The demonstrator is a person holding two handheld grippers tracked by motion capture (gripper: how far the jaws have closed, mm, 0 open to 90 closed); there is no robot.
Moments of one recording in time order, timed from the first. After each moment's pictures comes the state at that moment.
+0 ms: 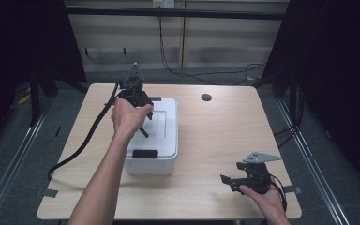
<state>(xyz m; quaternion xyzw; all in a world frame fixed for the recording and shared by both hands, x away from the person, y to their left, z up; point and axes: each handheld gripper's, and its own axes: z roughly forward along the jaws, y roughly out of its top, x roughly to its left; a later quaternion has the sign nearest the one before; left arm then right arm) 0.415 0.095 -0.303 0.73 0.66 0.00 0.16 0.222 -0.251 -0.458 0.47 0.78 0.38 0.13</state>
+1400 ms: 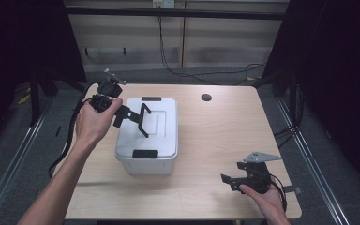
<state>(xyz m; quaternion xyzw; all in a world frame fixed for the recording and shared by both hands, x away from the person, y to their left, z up) 0.385 0.167 -0.295 0.84 0.46 0.02 0.28 0.223 -0.251 -0.458 0.48 0.78 0.38 0.13</state>
